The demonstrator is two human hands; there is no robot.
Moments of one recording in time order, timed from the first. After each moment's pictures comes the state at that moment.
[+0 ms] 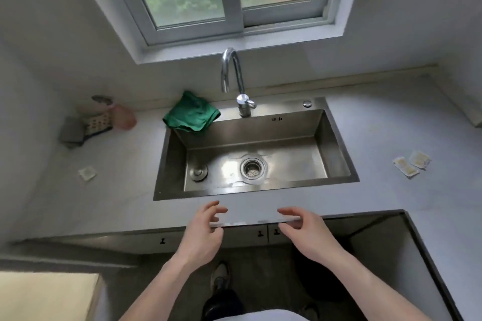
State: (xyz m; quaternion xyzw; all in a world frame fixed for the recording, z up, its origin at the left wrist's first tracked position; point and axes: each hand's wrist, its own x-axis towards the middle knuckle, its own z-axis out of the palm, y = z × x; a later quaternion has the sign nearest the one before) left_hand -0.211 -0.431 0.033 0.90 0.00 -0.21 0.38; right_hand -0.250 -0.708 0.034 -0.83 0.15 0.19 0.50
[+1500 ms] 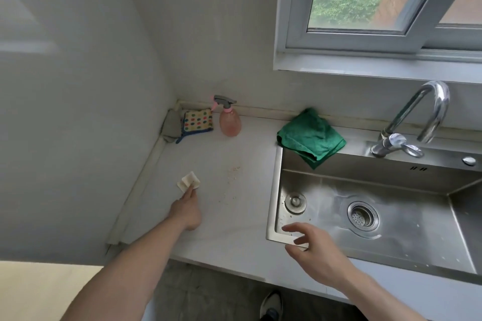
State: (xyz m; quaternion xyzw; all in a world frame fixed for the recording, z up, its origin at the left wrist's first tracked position) left_hand 0.034 0.033 -0.075 0.95 0.11 -0.30 0.06; right_hand -0.049 -0.339 0.030 -0.88 -0.02 0.27 0.38
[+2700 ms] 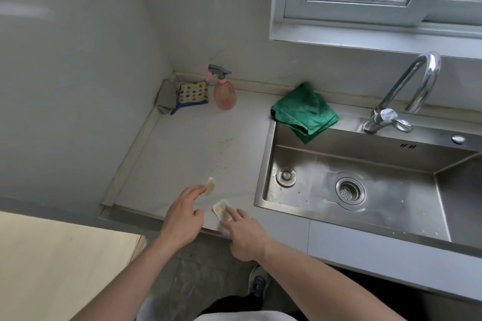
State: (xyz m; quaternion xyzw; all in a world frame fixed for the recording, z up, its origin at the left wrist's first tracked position) left_hand -0.106 -0.043 -0.004 0.93 0.13 -0.09 0.33; right_hand -0.083 -0.230 -0.054 -0.88 -0.31 0.35 0.09
